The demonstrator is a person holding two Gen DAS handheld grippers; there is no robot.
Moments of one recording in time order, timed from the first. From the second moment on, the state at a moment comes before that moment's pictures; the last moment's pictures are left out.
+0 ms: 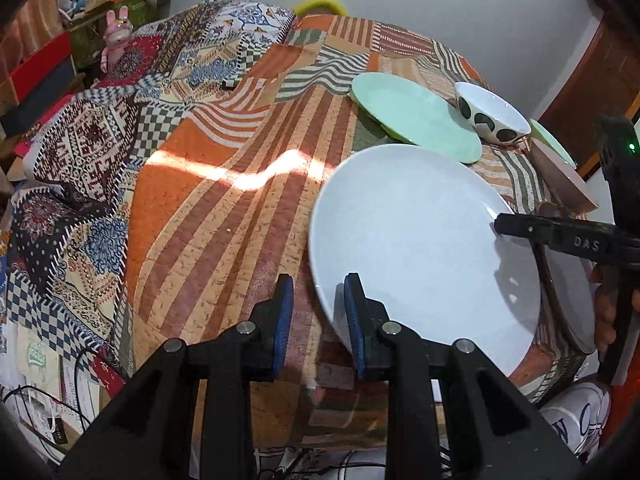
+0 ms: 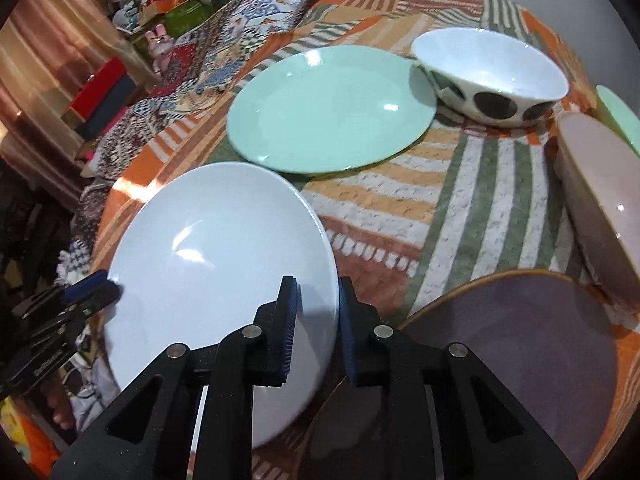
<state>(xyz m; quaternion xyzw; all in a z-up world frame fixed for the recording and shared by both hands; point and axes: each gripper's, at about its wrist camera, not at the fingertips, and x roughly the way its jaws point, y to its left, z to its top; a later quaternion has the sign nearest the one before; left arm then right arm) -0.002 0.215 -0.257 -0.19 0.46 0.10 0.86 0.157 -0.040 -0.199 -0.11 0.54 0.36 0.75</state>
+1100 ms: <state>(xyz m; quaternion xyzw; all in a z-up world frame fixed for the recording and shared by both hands) -0.001 0.183 -0.182 -0.15 0.39 0.11 0.90 0.132 -0.076 -0.137 -0.05 0.47 0.36 0.81</state>
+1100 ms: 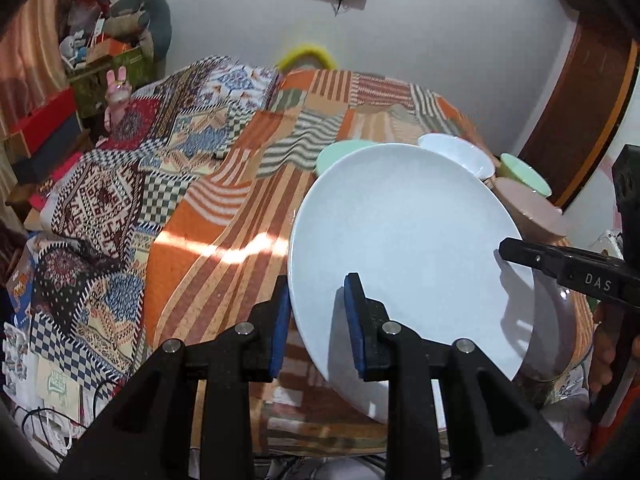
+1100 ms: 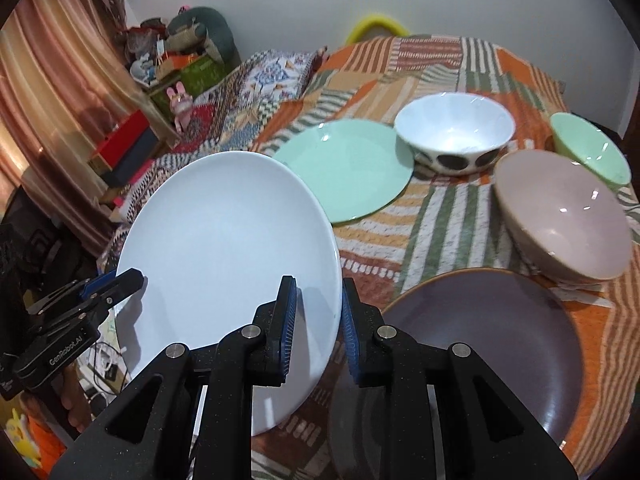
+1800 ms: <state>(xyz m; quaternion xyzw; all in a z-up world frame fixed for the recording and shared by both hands) 0.034 0.098 -0.146 -0.08 0.38 0.03 0.92 0.125 -0.172 -0.102 0.01 0.42 0.30 0.86</state>
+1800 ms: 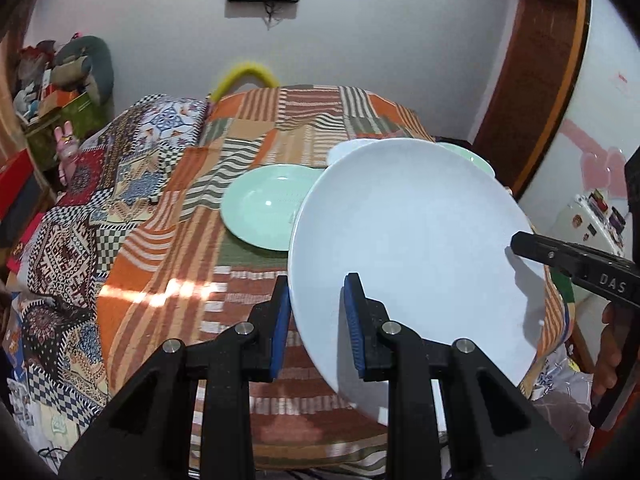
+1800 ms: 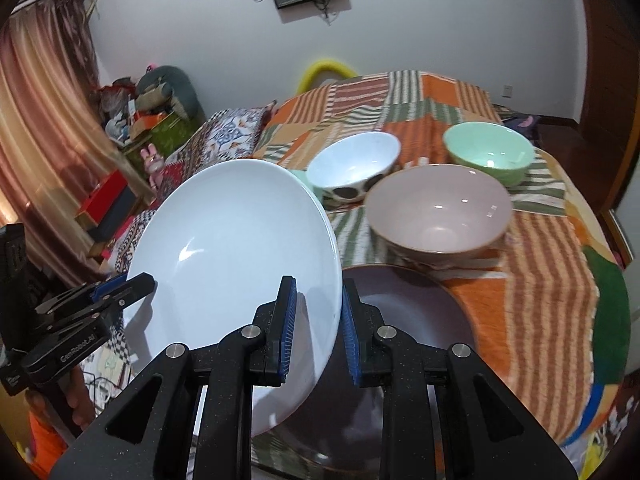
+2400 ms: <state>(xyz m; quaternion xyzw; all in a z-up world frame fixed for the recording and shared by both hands) 0.062 0.046 -0.166 -0.06 0.43 0.00 0.90 0.125 -0.227 -0.125 0.04 0.44 0.26 0.86</state>
